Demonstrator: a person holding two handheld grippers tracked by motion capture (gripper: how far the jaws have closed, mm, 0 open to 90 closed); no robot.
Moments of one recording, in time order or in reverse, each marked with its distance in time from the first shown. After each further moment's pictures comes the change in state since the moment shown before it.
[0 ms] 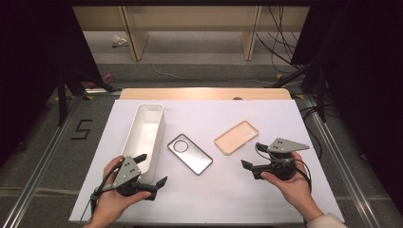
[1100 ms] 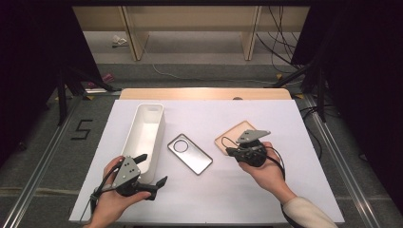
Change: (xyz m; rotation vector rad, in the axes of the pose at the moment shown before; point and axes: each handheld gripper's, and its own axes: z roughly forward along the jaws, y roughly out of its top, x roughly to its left) left arm -0.001 0.001 -0.001 -0.010 -0.003 -0.004; right arm 0.019 0.034 0.069 0.209 0.027 -0.093
